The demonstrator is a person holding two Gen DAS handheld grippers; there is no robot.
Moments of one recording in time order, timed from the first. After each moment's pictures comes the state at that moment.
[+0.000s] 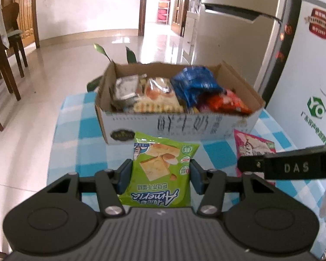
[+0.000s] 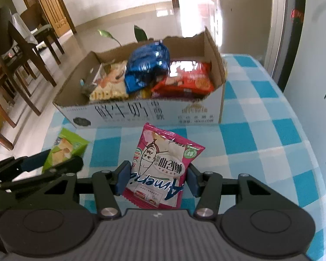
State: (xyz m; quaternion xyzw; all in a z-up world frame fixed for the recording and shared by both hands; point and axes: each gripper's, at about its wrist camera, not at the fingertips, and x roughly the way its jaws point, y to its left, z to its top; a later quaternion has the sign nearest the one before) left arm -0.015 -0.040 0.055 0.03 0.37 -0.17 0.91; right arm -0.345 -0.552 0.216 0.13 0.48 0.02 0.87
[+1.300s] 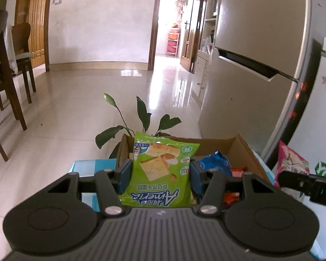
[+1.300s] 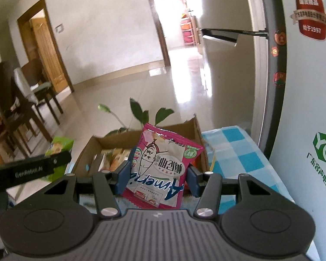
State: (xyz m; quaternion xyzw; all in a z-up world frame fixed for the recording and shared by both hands) left arm 0.065 -0.037 0.125 -0.02 0.29 -0.15 0.95; right arm -0.316 -0.584 0.282 0.16 0.32 -0.03 0.93
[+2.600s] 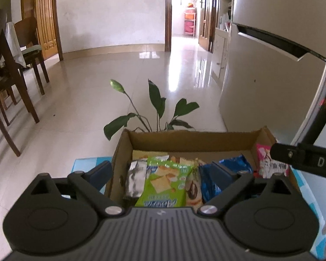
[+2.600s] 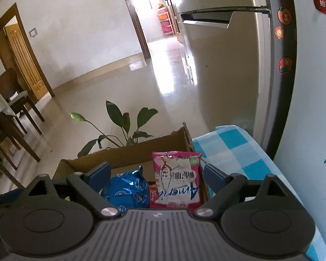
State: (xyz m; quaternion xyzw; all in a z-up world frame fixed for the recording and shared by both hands) left arm 0.119 -0.083 0.106 0.03 0.35 -0.09 0.93; right arm -0.230 -0.600 0.251 0.20 0.36 -0.07 0.91
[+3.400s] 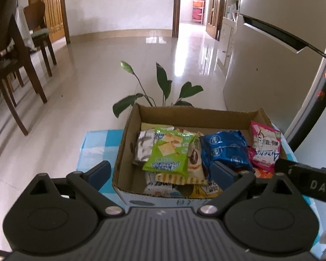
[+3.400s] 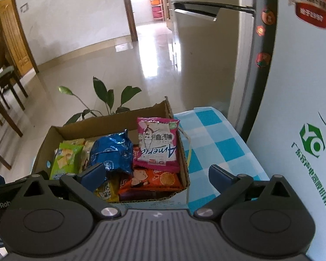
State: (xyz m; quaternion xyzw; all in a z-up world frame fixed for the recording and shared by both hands) left arm 0.084 -0.070 0.114 0.02 0.39 -0.07 0.92; right arm -0.266 -0.582 0.258 0.13 0.42 -0.10 0.89
